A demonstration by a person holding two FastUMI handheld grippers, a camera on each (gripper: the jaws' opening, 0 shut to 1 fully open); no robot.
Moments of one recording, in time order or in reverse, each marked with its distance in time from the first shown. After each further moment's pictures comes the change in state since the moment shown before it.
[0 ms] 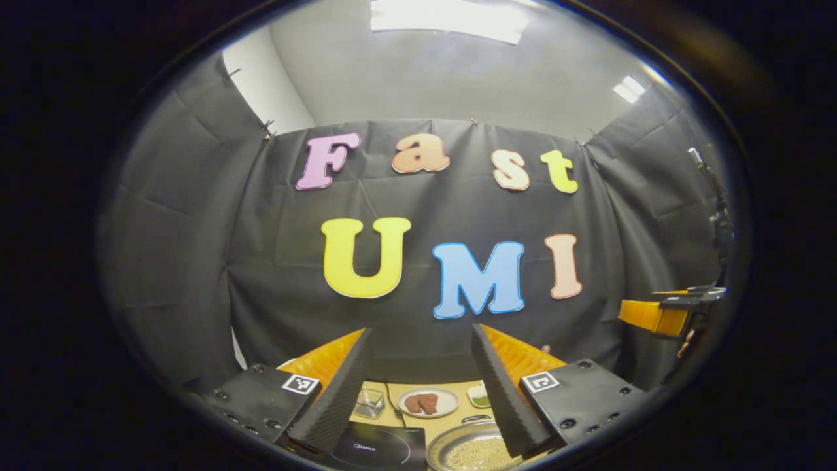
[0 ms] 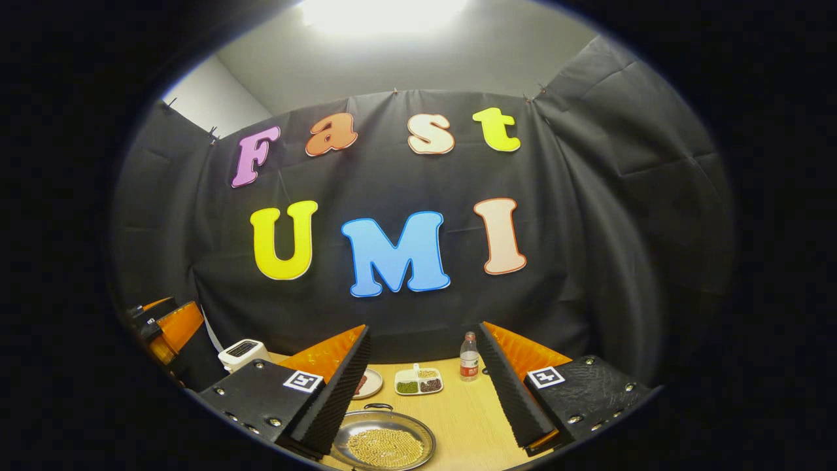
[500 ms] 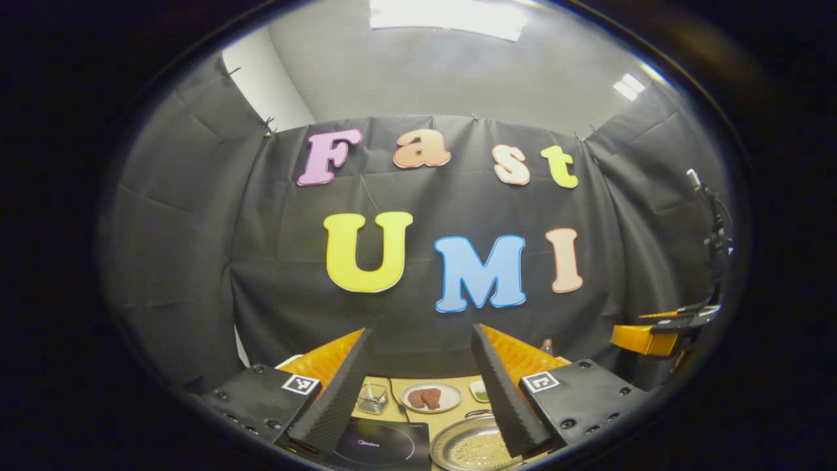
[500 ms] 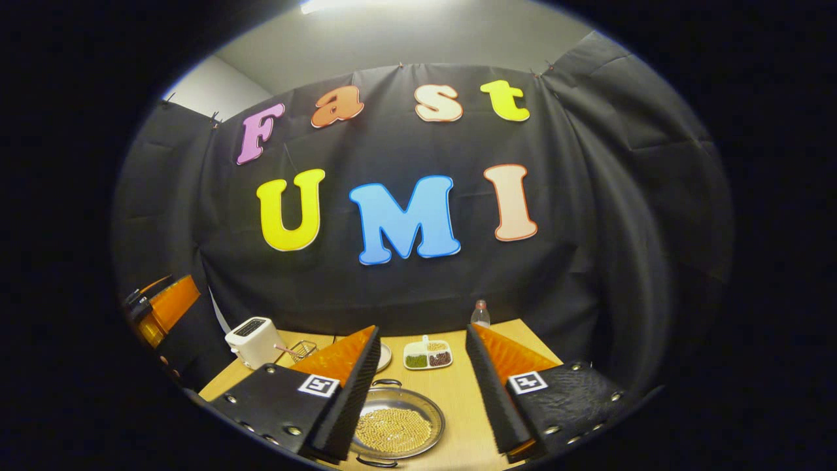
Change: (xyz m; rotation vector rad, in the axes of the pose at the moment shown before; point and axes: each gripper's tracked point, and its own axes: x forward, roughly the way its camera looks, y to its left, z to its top) left arm -0.008 0.006 -0.014 0.007 0.033 0.000; right arm -0.007 0.013 -0.062 0.016 0.180 0.028
